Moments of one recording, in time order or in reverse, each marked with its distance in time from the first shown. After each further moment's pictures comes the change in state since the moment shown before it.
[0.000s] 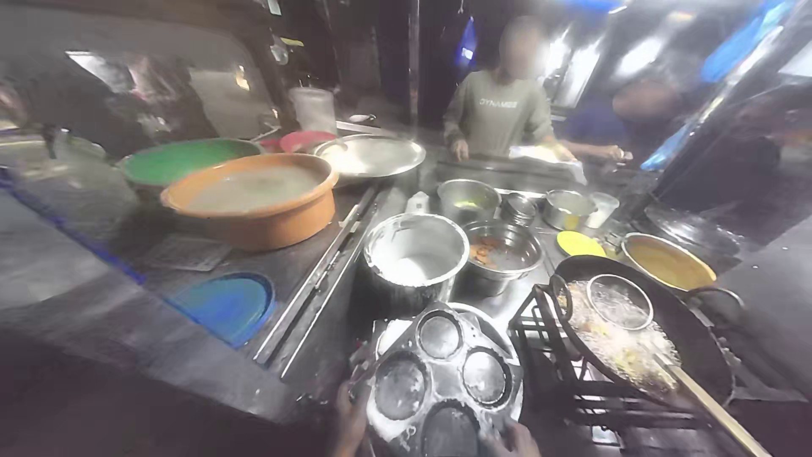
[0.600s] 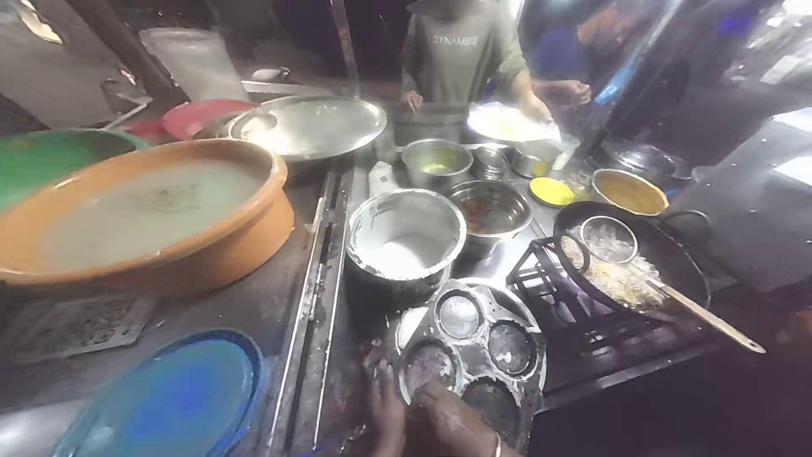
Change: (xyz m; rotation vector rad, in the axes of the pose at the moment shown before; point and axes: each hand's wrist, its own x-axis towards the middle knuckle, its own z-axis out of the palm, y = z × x) left_hand 0.038 0.012 0.005 -0.235 -0.089 -0.167; right_hand 0.075 -0.079 0.182 -0.326 -0.210 -0.576
